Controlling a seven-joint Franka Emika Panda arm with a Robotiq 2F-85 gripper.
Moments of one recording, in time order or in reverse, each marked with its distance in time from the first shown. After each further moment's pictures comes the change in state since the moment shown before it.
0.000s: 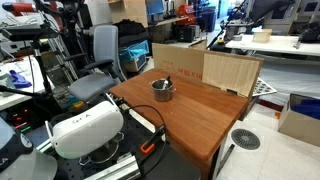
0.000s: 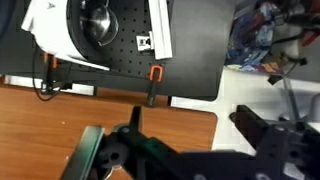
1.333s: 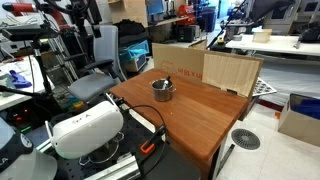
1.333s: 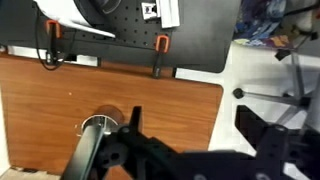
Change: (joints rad) arm -0.018 0.005 -0.005 0.000 -0.048 0.127 0.000
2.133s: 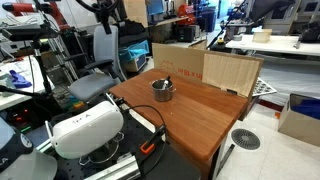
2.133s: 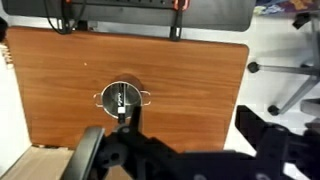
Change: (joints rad) arm -0.079 0.167 -0.052 0.101 -0.091 0.127 0.000
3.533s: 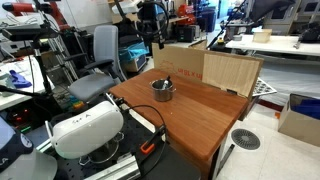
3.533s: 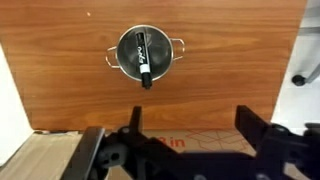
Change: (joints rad) arm -0.043 0.403 -0.131 0.189 -0.086 0.265 -0.018
